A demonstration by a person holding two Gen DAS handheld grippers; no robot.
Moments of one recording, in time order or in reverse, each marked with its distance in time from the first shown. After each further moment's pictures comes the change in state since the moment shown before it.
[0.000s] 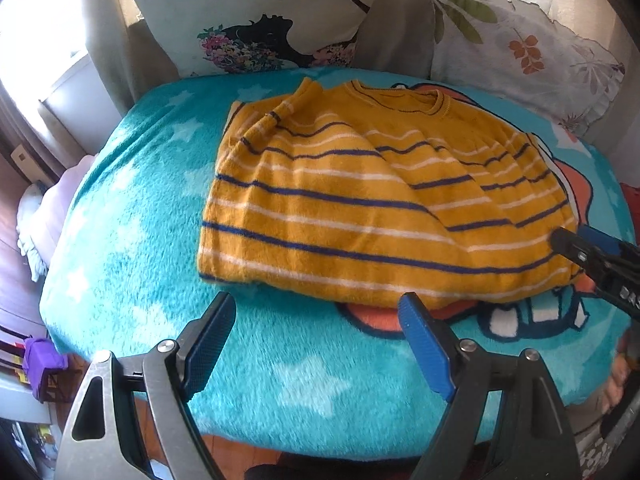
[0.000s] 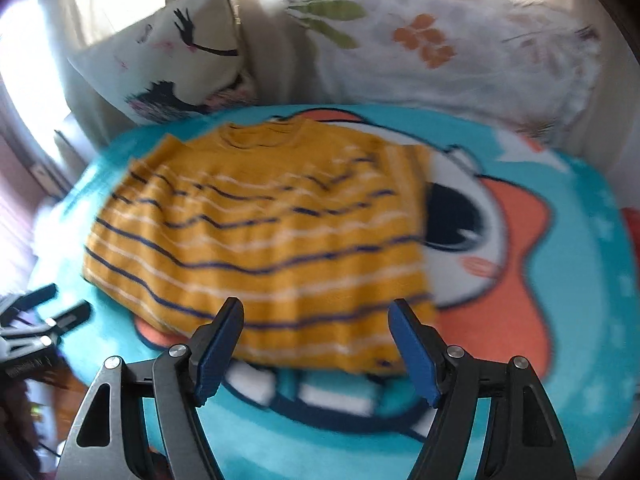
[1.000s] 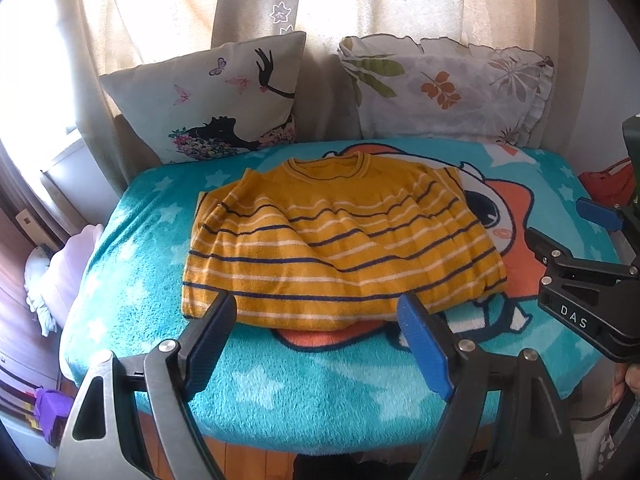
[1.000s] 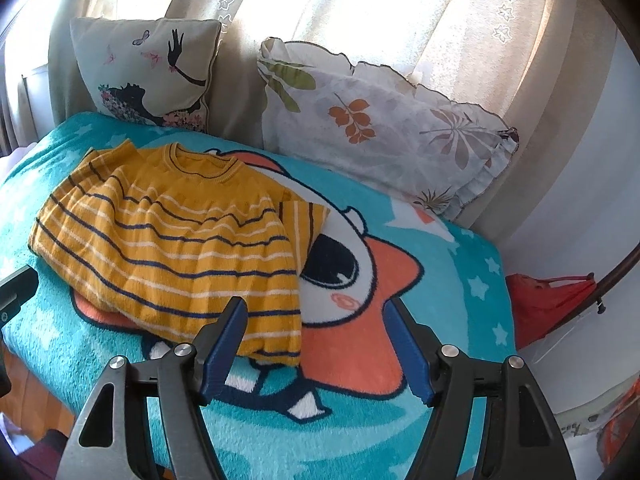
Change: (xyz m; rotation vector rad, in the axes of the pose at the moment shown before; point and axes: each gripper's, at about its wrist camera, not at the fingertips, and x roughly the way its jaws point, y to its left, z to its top) left arm -0.092 -0.078 -0.012 0.123 -0.206 -0.011; right arm -0.093 0.020 -0.002 -0.210 -0.108 -0.431
